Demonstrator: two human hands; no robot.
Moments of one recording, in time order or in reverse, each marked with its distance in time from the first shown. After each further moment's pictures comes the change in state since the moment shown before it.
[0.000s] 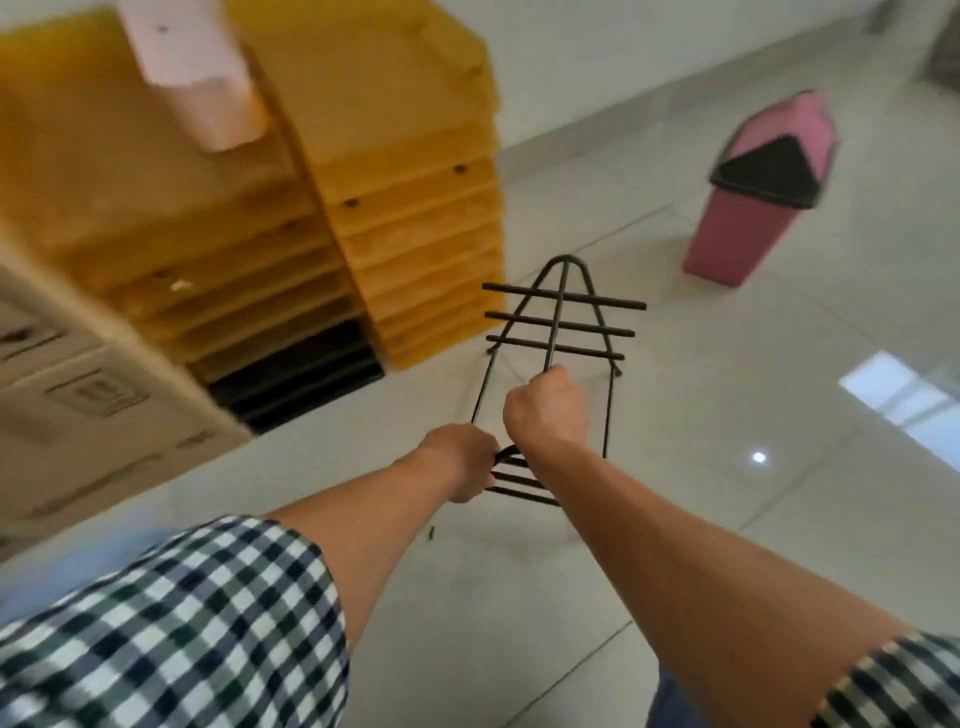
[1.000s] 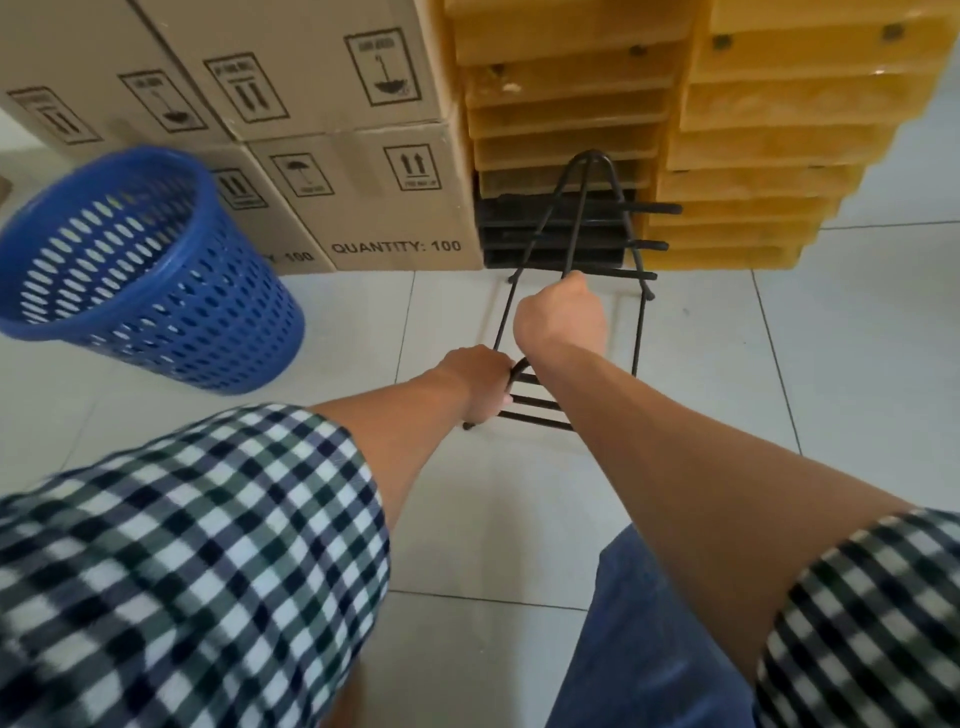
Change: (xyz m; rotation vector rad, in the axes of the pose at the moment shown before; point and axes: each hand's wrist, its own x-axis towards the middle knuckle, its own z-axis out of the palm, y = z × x) left_hand -0.144 -0.103 0.107 -0.482 -0.008 -0.519; right_hand -0.130 -0.069 0.148 -0.160 -0.398 -0.386
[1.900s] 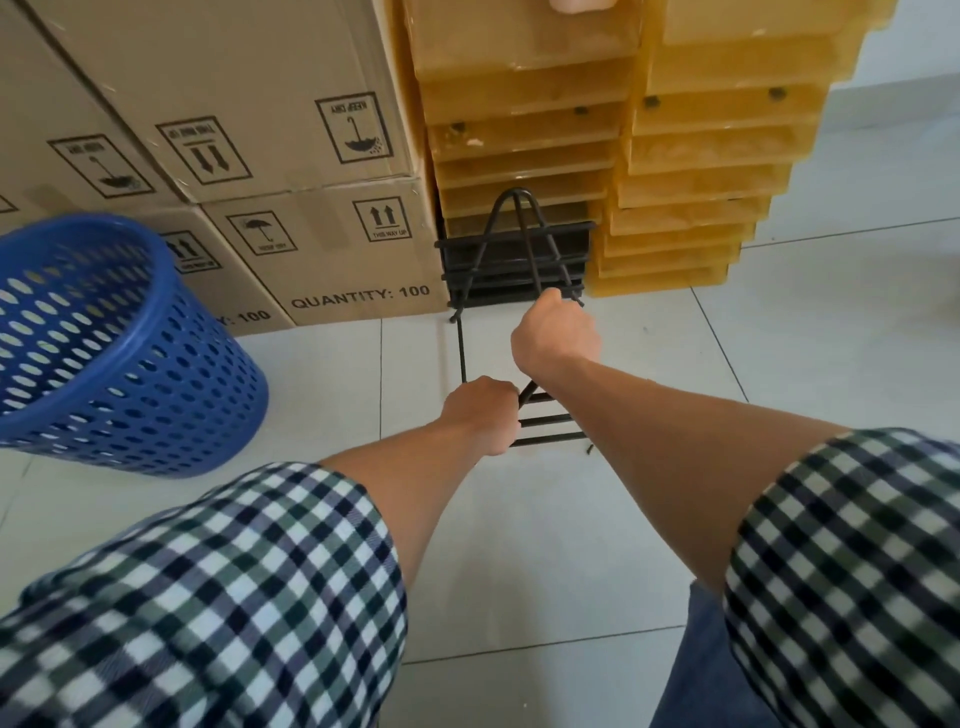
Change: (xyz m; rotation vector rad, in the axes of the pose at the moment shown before) left_hand 0.031 -0.020 0.015 -0.024 0.193 0.119; right_hand 0.018 -0.015 0.018 -0.422 0.172 -0.104
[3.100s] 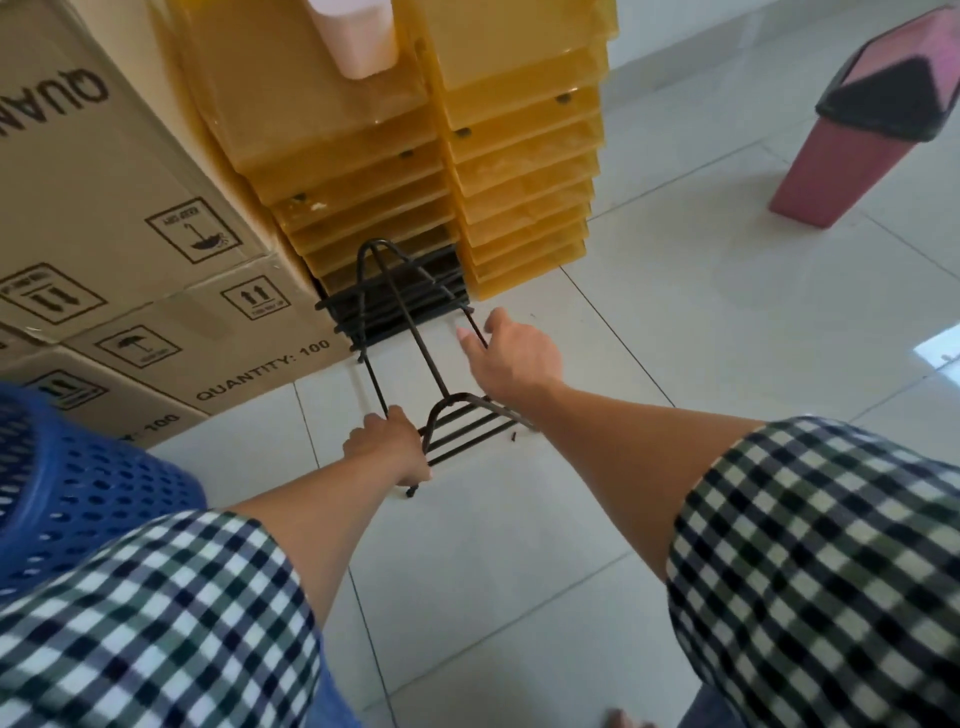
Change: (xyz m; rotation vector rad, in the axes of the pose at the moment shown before) left_hand -0.028 0.022 -0.040 0.199 -0.250 -0.279; right_hand -0.032 0.077 -0.068 0.164 0.007 0.045
